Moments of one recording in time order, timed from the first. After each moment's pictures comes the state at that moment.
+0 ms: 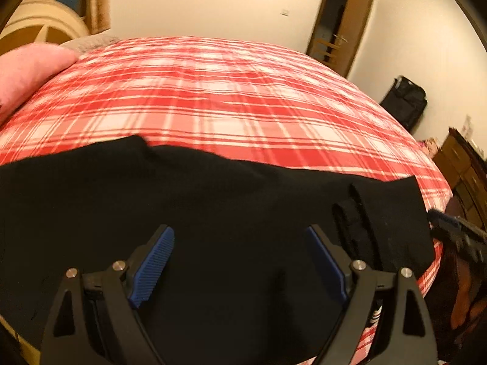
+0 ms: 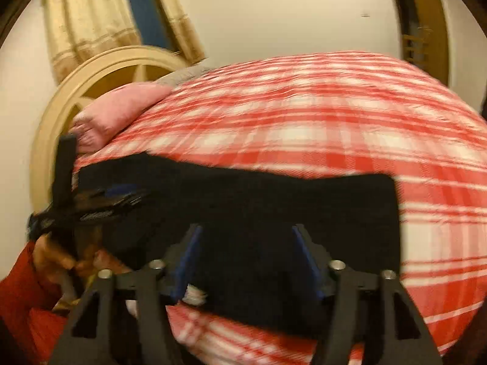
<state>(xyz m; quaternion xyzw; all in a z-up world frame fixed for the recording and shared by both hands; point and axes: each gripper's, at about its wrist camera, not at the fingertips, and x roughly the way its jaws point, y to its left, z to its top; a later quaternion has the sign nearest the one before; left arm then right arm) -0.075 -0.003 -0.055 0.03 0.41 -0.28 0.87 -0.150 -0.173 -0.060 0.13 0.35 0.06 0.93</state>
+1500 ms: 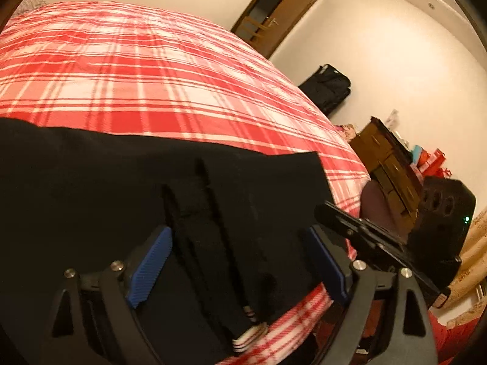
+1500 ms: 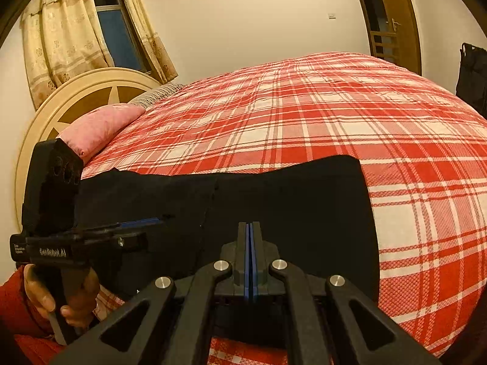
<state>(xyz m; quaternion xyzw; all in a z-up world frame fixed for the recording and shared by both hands) -0.099 -0.075 -0.068 -0.07 0.46 -0.46 0.75 -0.160 -0.222 -0.081 0.17 0.32 -0.02 0.93</state>
